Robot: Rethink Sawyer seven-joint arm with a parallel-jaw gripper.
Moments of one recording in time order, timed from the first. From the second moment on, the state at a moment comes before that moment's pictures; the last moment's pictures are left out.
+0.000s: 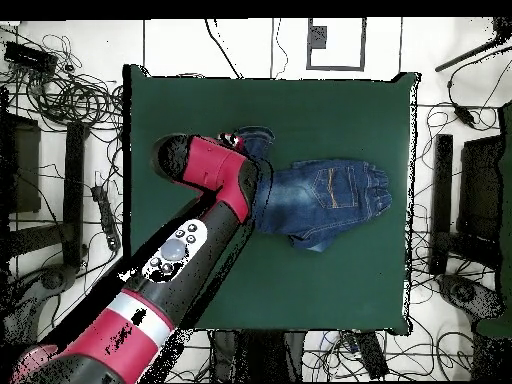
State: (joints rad) arm 0.40 0.03 -0.87 1.13 0.76 0.67 3.26
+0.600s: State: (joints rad) arm 0.38 0.05 -0.99 1.00 0.64 0.93 3.26
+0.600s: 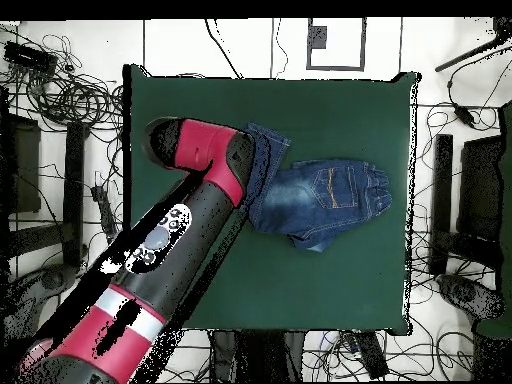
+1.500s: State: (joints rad) arm 0.35 -0.08 -0.79 1.06 0.61 0.62 3.26
